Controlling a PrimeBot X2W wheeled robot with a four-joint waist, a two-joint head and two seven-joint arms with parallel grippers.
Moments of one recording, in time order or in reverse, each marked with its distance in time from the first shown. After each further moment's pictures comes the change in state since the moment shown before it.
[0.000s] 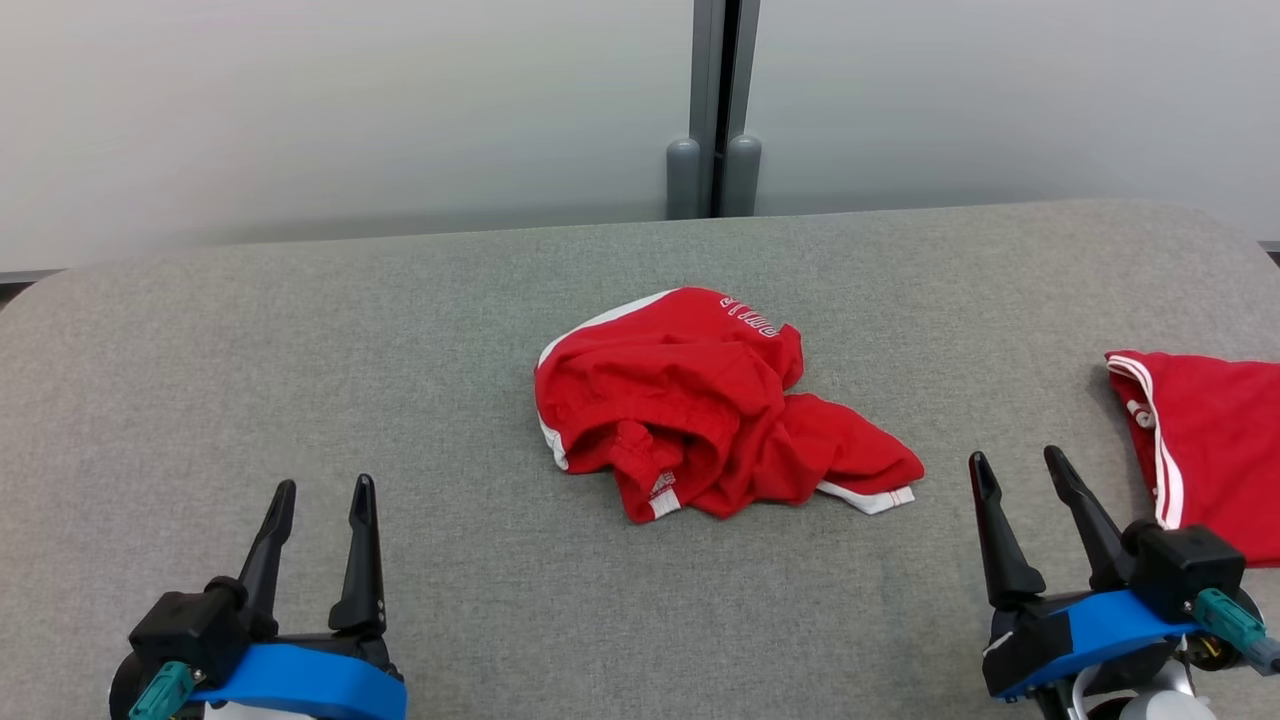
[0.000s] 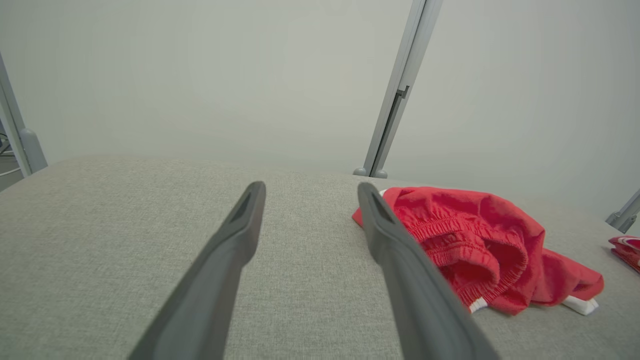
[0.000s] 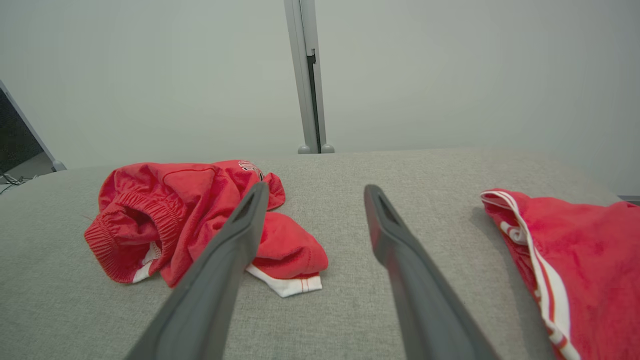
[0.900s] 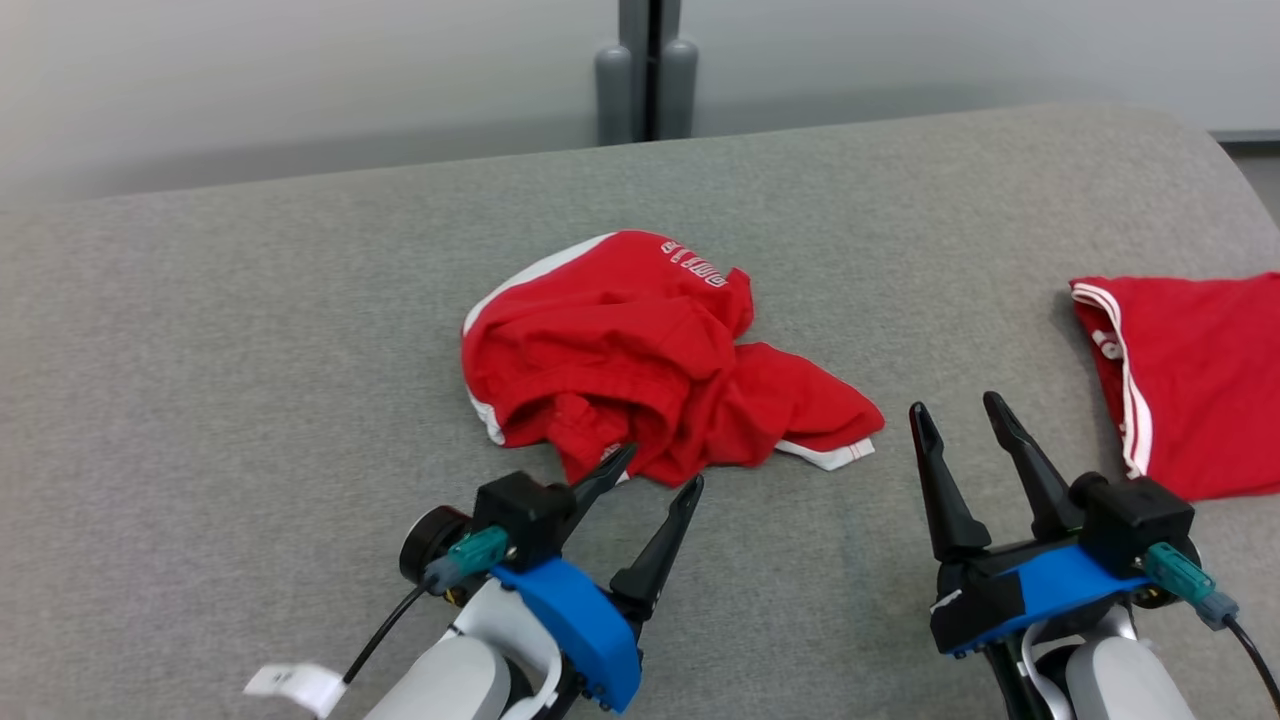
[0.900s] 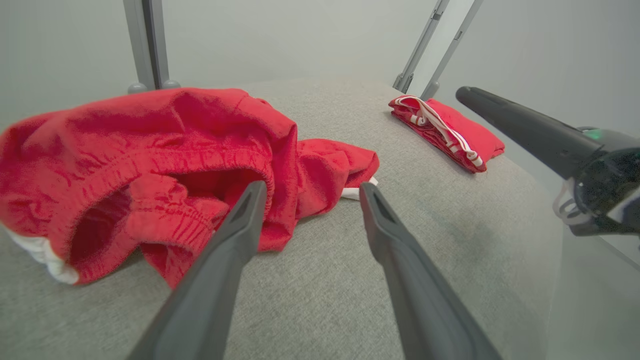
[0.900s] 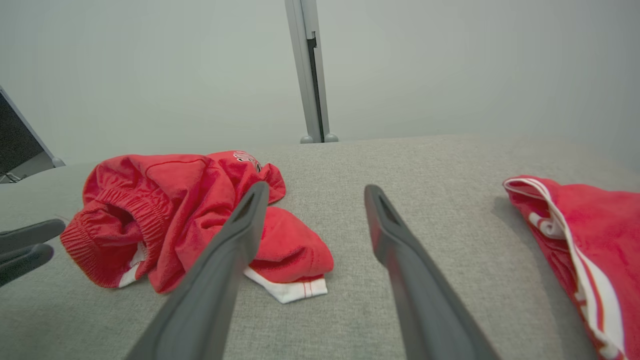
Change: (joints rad) left arm -0.273 -0.103 -0.373 0.102 0.022 -0.204 0.224; right arm -0.095 0.003 0.090 0.035 0.028 0.000 -0.038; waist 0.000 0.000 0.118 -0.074
